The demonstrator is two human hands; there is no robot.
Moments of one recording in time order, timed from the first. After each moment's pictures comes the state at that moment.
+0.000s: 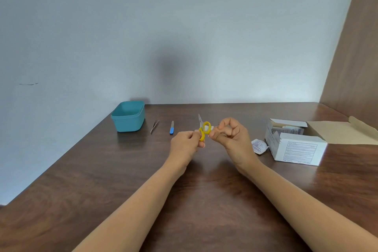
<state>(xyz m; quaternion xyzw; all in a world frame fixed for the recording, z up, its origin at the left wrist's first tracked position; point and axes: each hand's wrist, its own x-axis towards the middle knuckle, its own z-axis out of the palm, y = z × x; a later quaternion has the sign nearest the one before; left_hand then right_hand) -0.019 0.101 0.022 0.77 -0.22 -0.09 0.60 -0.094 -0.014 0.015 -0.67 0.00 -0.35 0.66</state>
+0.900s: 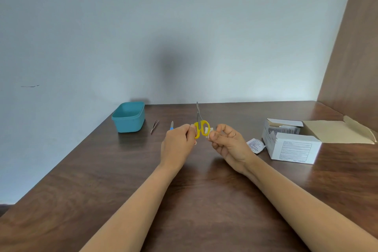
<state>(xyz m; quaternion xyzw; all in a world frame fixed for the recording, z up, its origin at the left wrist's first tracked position) -0.010 0.113 0.023 0.83 -0.31 0.14 0.43 -0.096 -0.016 0.017 -0.51 0.04 -0.21 0.83</state>
